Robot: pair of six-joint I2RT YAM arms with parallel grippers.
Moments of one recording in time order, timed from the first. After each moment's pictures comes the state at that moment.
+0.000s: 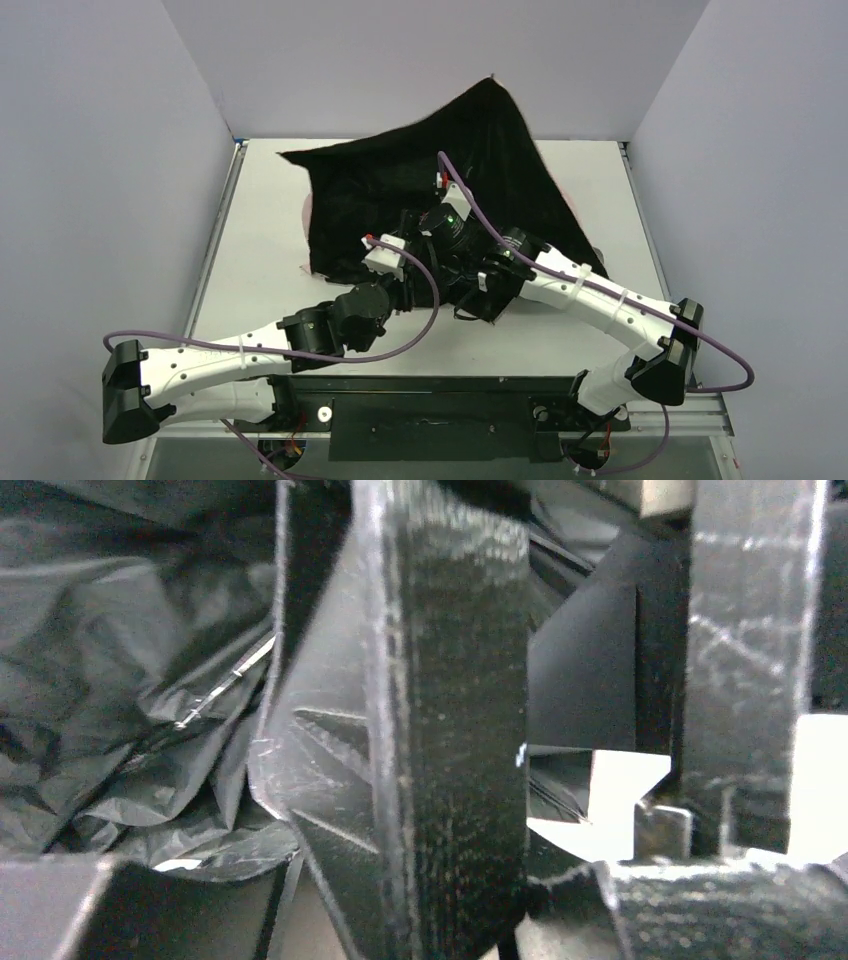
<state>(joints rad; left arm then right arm) -1.22 1.01 0.77 -0.03 -0.79 -0.34 1.04 1.46 1.46 -0.74 0.29 0.93</state>
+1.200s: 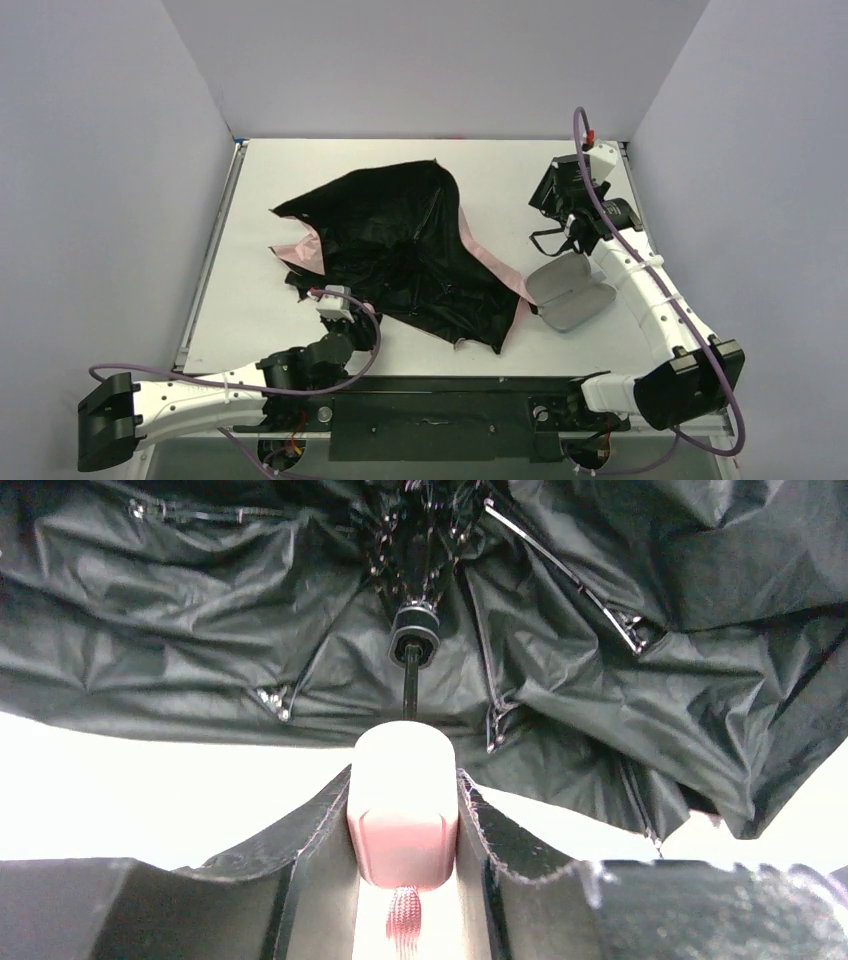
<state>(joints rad) -1.20 0.66 0.16 0.11 -0.81 -0.72 0.32 1.29 1.28 -0.72 0.46 0.59</state>
